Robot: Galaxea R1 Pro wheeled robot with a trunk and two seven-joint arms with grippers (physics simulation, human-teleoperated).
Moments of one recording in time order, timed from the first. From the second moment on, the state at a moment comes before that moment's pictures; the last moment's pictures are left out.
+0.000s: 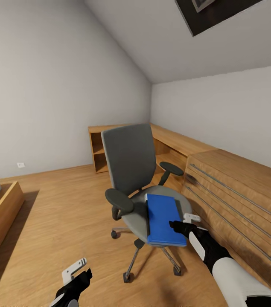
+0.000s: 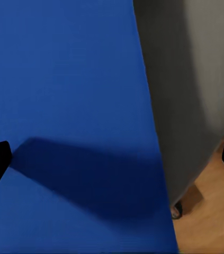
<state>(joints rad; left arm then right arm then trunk) -0.05 -0.07 -0.09 -1.25 0.56 0.28 0.53 -0.72 -0.03 0.03 -0.49 -0.25 0.25 0.02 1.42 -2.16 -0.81</state>
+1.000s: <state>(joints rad) -0.05 -0.07 -0.09 -1.25 0.56 0.27 0.53 -0.71 -0.02 0.03 -0.45 -0.25 0.24 0.02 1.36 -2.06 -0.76</state>
